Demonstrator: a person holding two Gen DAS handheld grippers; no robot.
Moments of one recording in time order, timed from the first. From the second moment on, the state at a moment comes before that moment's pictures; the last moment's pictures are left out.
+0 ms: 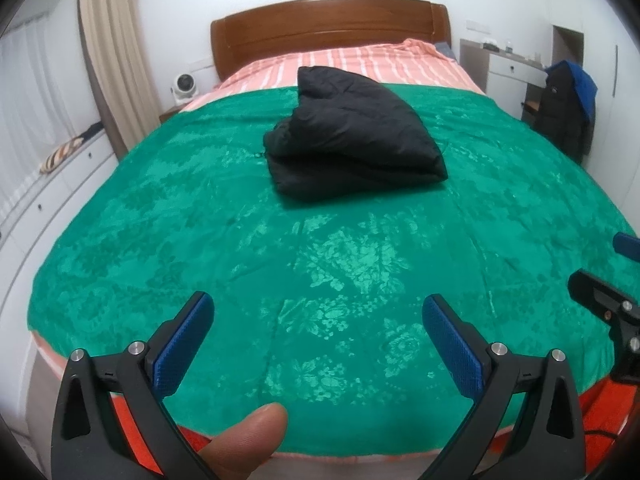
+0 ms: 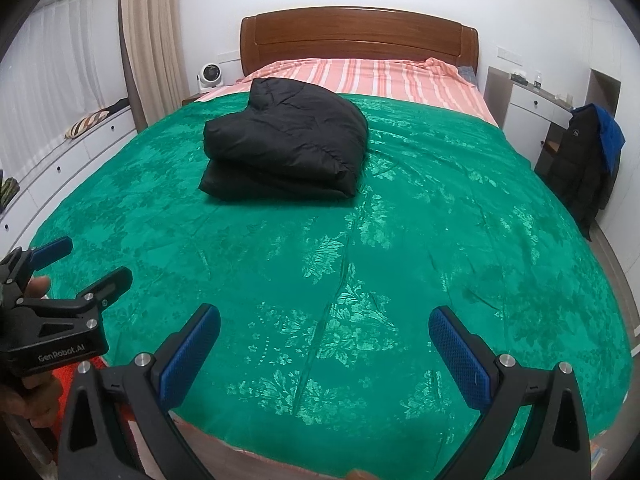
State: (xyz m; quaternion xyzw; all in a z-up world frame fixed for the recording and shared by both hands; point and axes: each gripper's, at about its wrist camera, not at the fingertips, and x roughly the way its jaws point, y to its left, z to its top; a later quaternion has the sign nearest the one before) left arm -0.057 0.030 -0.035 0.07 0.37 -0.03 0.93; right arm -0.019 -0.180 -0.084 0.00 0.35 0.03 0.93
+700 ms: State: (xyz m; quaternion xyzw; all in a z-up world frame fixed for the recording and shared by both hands) left arm -0.057 0.032 -0.026 0.08 0.37 -0.02 0.93; right arm -0.015 -0.172 -0.073 0.00 0.35 0.04 0.94
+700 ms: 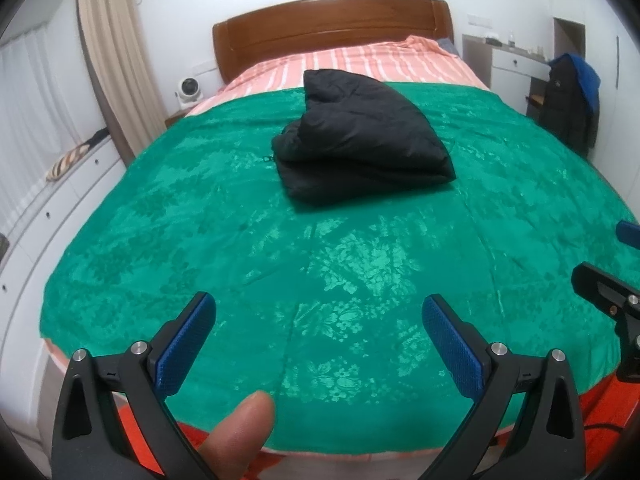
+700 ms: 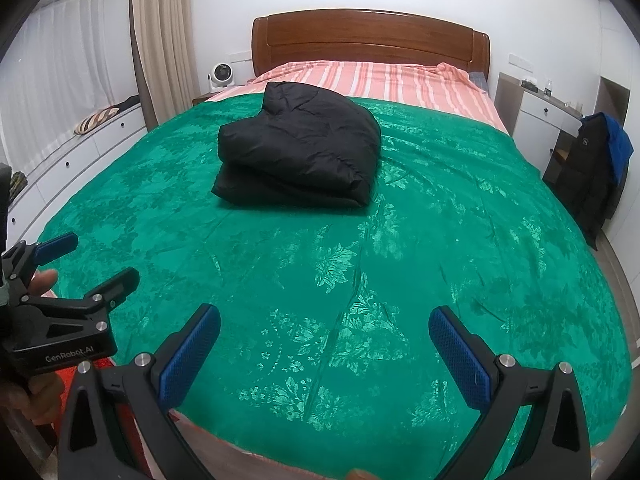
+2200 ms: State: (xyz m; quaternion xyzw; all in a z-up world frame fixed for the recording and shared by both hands) left arm -0.052 0.034 0.001 0.07 0.34 -0.01 0.94; right arm -0.012 -0.154 -0.051 -0.03 0.33 0.04 0.94
